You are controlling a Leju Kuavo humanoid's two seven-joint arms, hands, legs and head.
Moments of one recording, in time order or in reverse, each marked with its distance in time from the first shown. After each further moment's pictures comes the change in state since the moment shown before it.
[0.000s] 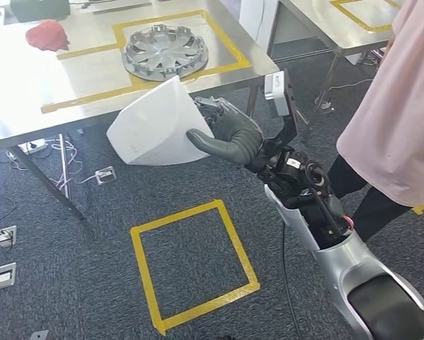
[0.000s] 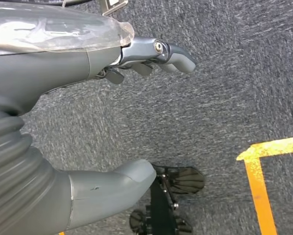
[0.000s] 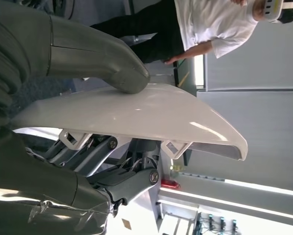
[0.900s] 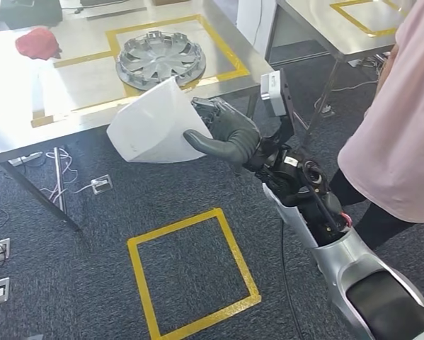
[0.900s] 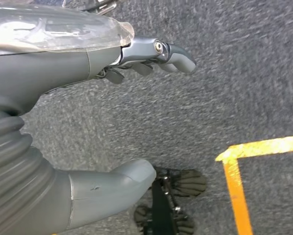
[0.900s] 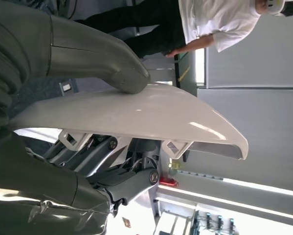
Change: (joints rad) left arm 0.005 0.002 0.000 0.000 0.016 0.000 -0.003; right arm -0.006 -0.002 0.003 0.001 -0.001 0.014 -0.008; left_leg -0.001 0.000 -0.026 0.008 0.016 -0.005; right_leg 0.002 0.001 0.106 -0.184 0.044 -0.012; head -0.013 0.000
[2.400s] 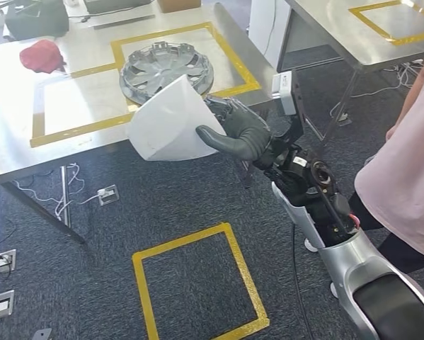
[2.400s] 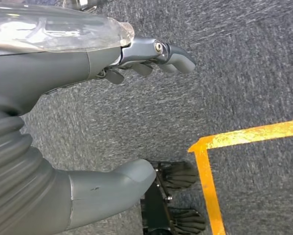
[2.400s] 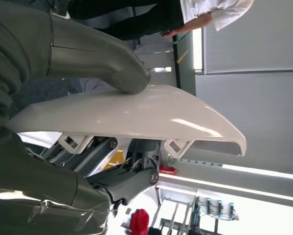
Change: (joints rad) left arm 0.002 -0.002 0.000 0.000 -0.006 -0.002 -0.010; right arm -0.014 0.002 0.001 0.043 0.024 -0.002 -0.021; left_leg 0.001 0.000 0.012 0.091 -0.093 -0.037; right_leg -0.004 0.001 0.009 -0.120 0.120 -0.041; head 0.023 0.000
